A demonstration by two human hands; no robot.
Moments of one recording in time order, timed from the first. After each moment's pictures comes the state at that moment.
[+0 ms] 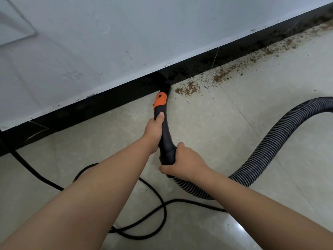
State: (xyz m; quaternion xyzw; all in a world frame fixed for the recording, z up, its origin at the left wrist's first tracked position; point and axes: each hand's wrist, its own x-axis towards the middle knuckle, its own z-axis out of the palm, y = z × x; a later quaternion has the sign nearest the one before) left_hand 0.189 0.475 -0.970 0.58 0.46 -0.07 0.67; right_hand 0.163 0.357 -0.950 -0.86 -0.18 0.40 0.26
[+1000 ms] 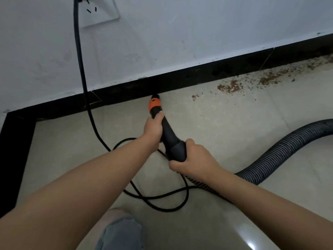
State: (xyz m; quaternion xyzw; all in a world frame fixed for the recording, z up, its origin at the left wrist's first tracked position) left_hand 0.110 0.522 -0.946 0.51 0.57 0.06 0.65; right_hand 0.120 0.381 -0.922 -0.82 -0.29 0.40 0.30
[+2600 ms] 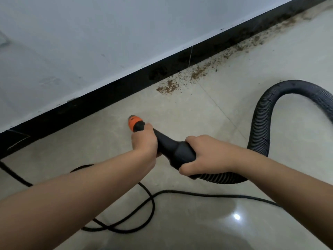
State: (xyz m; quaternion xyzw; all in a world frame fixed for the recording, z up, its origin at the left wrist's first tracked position) left_hand 0.156 0.417 -0.915 0.50 0.58 -0.04 0.65; right_hand 0.178 0.280 -0.858 -0.84 -0.26 0.43 0.21
